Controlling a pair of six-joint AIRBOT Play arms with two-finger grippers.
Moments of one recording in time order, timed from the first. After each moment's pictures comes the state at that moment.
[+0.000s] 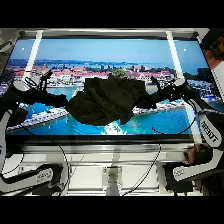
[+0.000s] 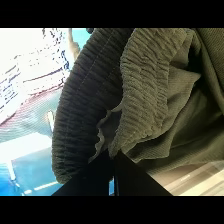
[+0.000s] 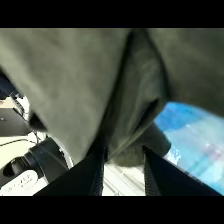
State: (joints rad) left arm 0.14 -1.33 1.04 0.94 -1.19 -1.10; right arm -0.01 -1.63 1.15 -0.67 1.35 1.31
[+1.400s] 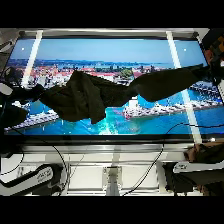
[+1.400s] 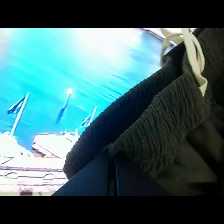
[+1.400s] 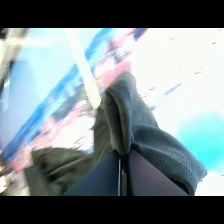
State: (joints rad) left arm 0.31 -1.25 1.04 1.28 -0.86 -1.58; right arm -0.64 -1.57 1.60 -0.78 1.26 1.56
